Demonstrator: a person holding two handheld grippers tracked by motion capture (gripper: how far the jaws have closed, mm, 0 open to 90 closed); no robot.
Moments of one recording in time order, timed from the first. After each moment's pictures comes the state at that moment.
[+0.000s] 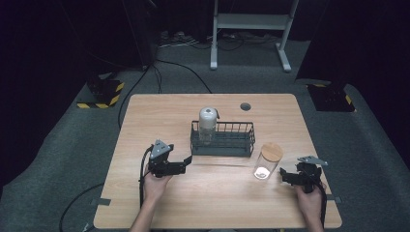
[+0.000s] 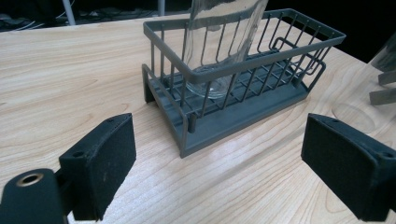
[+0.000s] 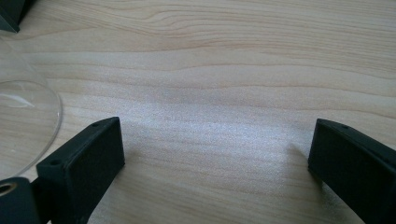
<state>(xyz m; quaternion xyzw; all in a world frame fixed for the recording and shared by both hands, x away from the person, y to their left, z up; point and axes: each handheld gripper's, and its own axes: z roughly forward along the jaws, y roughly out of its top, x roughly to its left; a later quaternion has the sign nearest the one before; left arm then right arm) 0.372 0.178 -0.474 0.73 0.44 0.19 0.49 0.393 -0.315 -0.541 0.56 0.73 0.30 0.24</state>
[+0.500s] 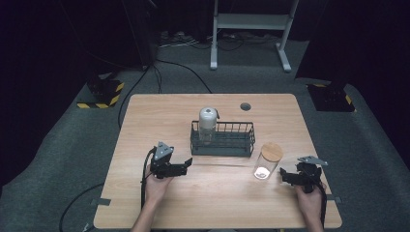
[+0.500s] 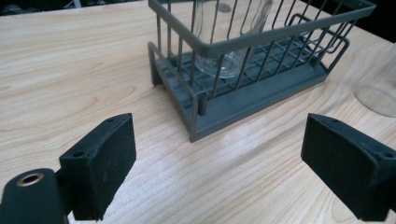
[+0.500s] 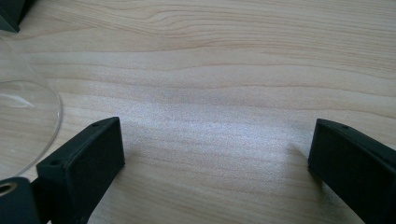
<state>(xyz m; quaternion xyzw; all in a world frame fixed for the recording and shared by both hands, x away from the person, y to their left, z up) 0.376 0.174 -0.488 0.74 0.44 0.20 0.46 0.393 -0.315 -0.541 0.56 0.73 0.30 0.24</state>
